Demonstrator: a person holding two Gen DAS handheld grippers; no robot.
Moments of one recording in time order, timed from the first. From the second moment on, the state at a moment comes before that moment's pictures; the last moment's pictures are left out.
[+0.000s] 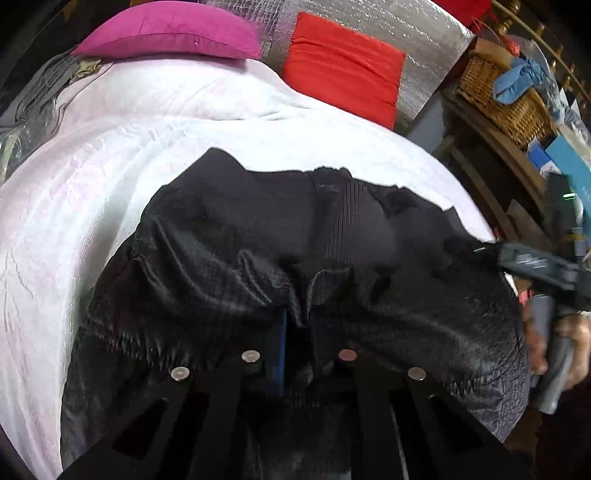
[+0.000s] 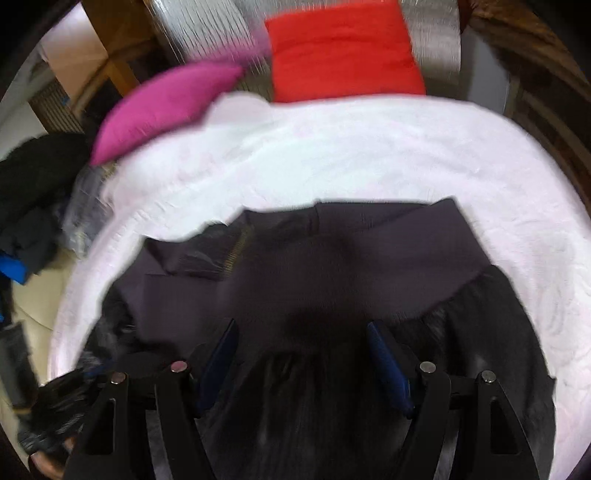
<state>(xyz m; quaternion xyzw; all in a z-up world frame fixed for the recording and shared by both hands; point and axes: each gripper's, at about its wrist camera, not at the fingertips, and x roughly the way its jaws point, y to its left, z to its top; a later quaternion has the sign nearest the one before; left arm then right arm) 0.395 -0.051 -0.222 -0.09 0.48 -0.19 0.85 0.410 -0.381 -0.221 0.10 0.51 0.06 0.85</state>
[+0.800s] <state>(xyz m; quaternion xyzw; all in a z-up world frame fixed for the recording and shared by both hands) 0.460 0.000 -0.221 -0.14 0.48 -0.07 0.87 0.461 -0.378 -0.217 0.06 0.43 -0.03 0.90</state>
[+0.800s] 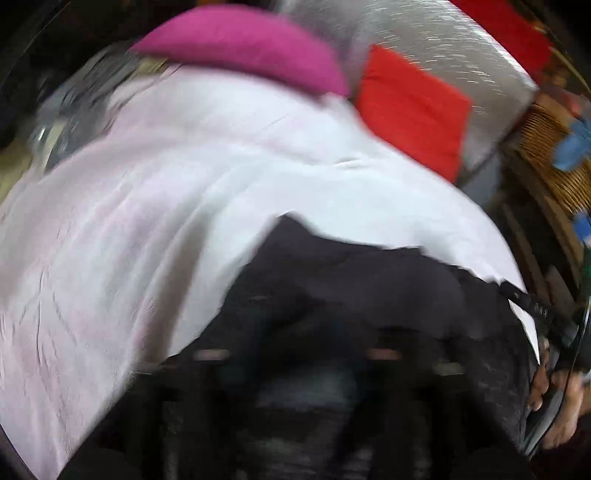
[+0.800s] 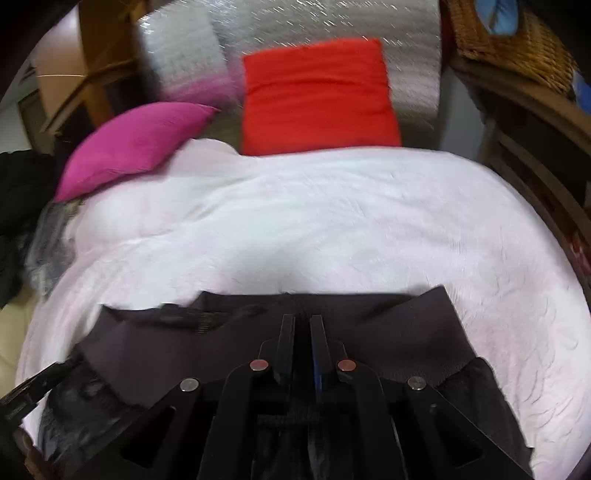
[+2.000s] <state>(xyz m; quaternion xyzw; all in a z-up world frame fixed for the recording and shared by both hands) 0.433 0.023 -0.231 -0.09 0.44 0.08 0.89 0.477 -0.240 -0.243 0.01 0.52 0.10 0.85</state>
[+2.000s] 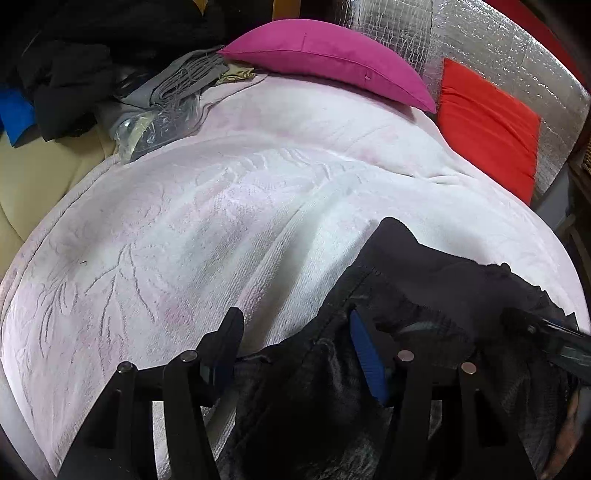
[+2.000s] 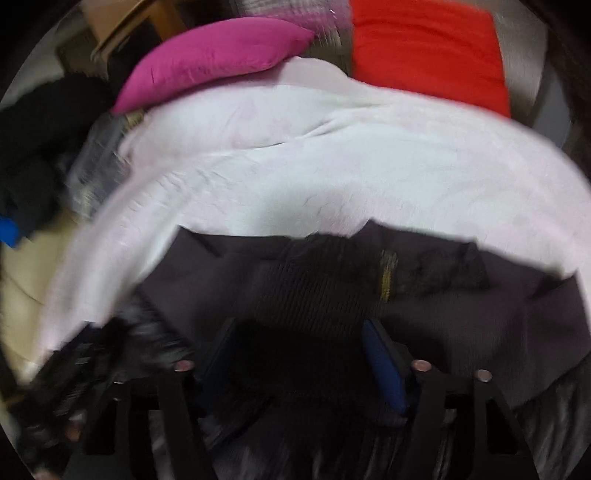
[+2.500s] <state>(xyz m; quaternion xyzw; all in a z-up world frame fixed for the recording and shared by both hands) 0.427 0.014 -0.222 -0.08 0.44 0.04 0.89 0.489 -0.243 -0.249 0.09 0.48 0.10 0.87</state>
